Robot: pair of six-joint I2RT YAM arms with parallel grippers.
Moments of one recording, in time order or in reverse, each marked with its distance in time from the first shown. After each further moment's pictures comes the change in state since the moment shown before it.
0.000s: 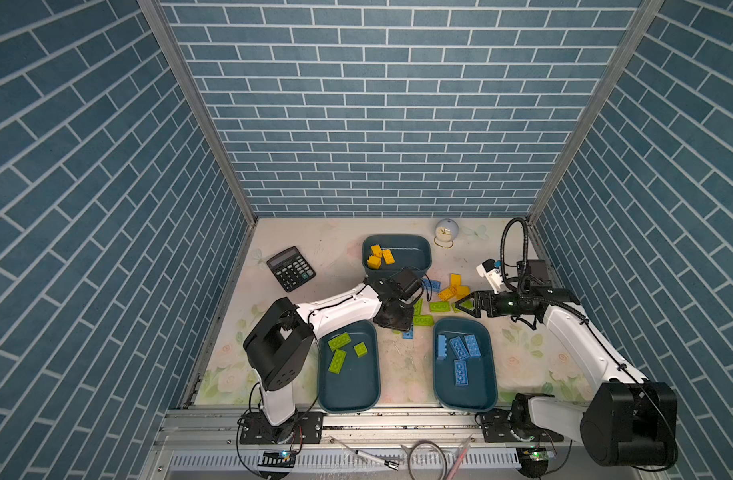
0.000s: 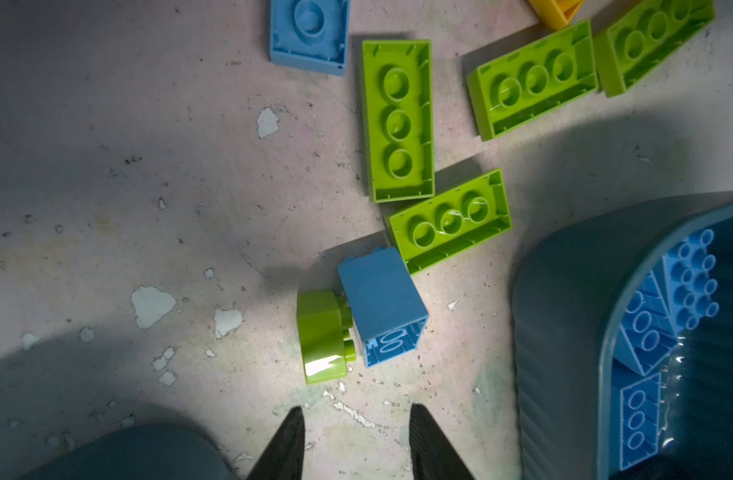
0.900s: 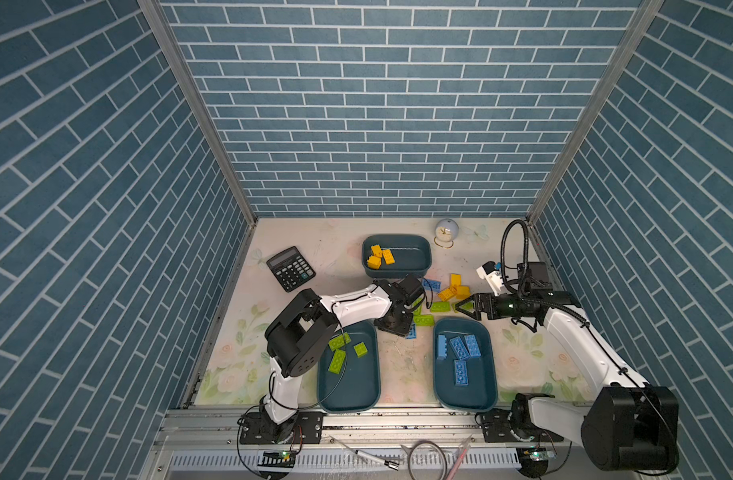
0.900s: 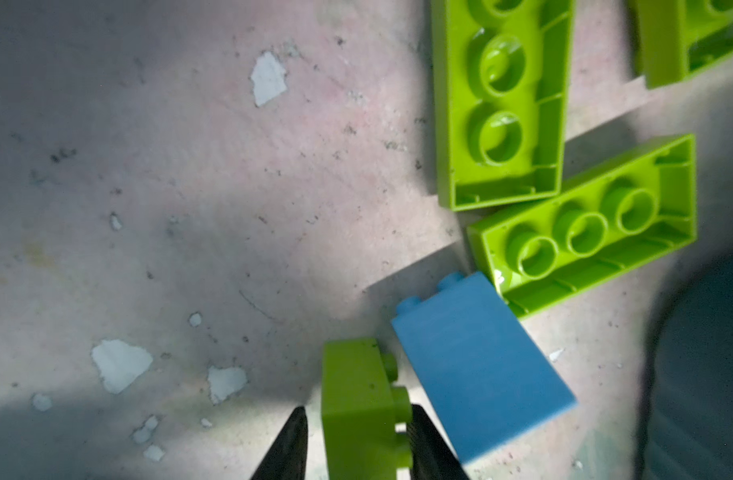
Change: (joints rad) left arm 0.011 0.157 0.023 0.016 -0.032 0.064; right arm 0.000 -0.014 -0.016 -0.003 0.001 0.000
